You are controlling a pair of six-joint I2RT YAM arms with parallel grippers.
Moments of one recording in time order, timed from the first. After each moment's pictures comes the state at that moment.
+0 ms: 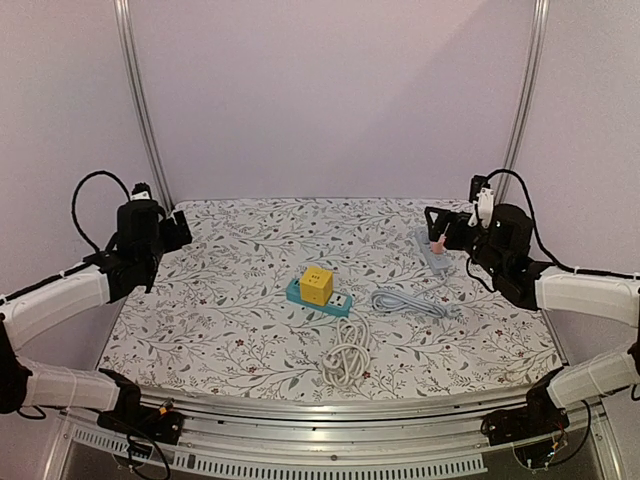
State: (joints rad) left arm -0.34 1.12 0.69 0.05 -0.63 -0.33; right arm 0.49 1.27 0.65 0.52 0.18 0.37
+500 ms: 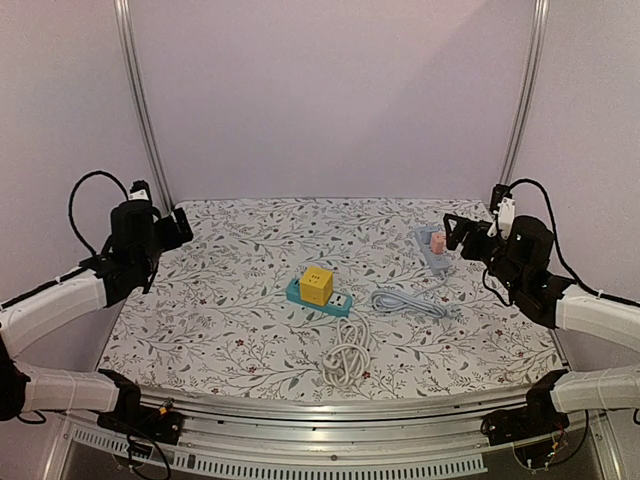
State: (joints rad) left arm -0.34 1.07 0.67 0.10 -0.56 -0.33; right arm 0.49 1.05 0.54 0.41 0.26 0.39
